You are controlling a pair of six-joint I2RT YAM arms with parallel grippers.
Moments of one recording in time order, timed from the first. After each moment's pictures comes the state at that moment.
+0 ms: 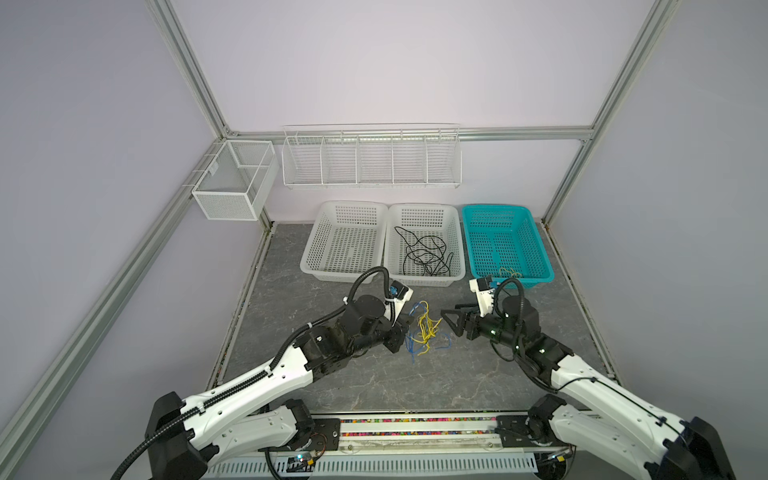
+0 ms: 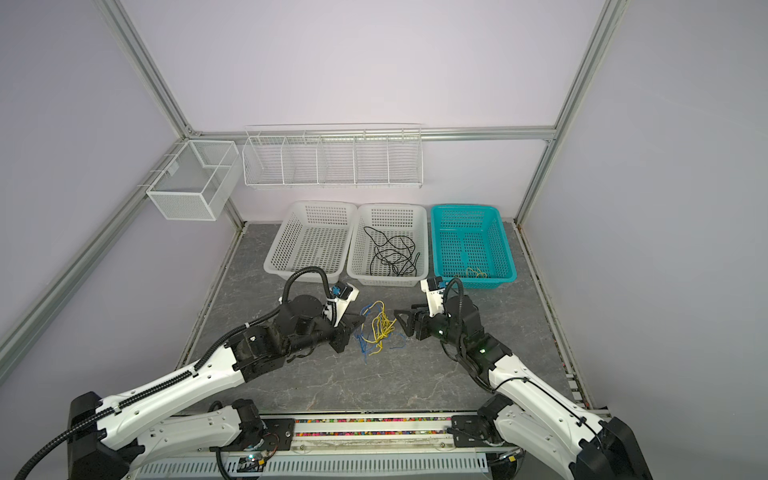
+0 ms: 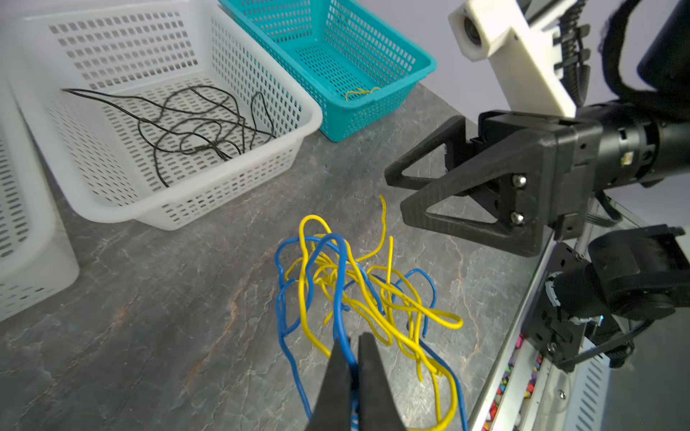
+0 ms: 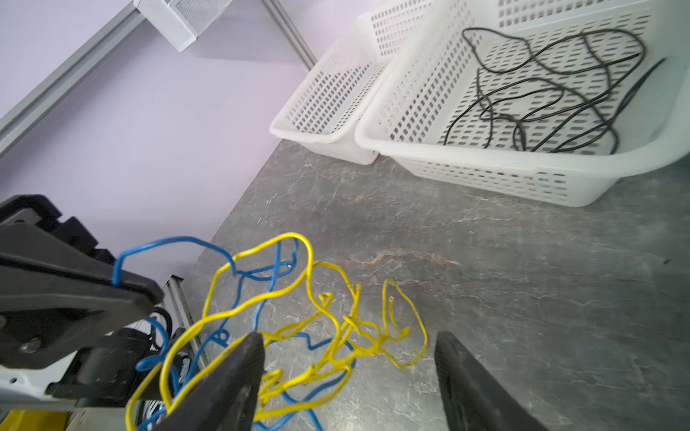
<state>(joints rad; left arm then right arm) -0.99 1.05 0.83 -0.30 0.04 -0.22 0.59 0.93 0.48 0.08 -0.34 0.50</state>
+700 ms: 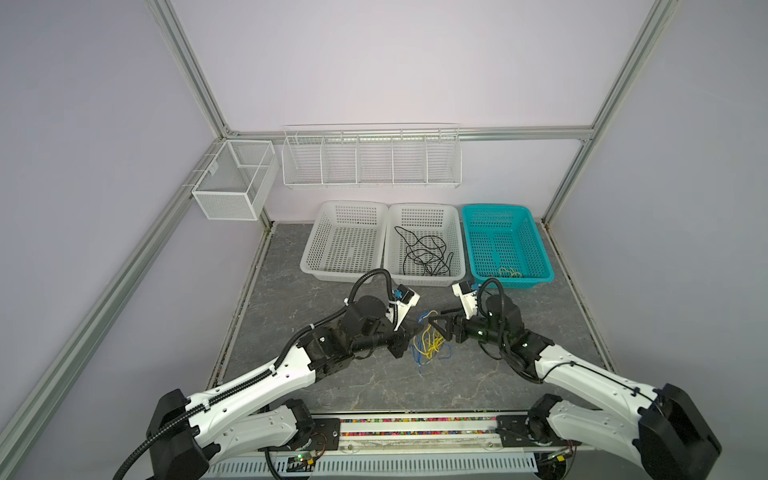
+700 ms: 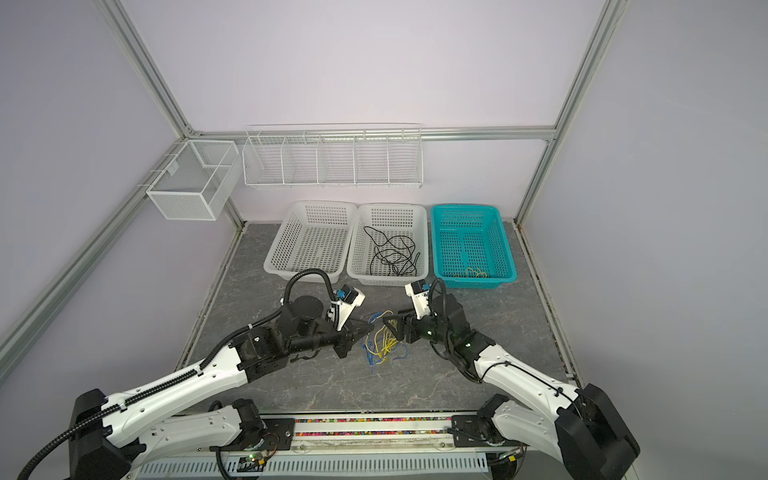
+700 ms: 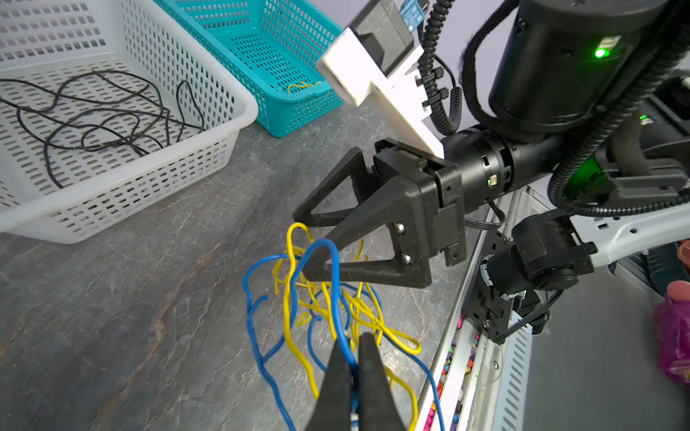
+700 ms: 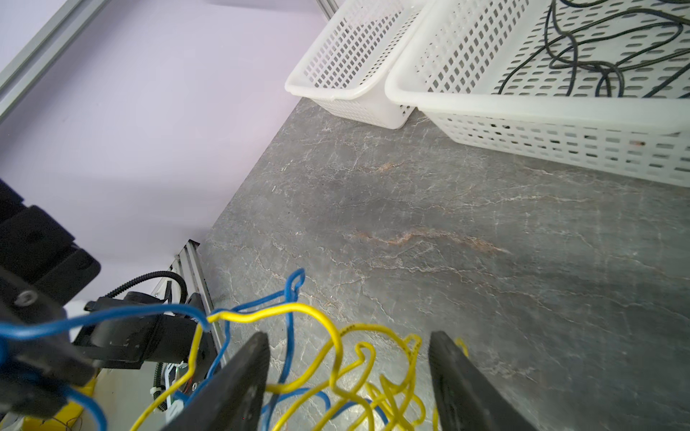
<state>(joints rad) -0.99 1.05 0.79 -0.21 0.20 -0.27 0.65 1.09 0.48 0.19 -0.39 0.50</state>
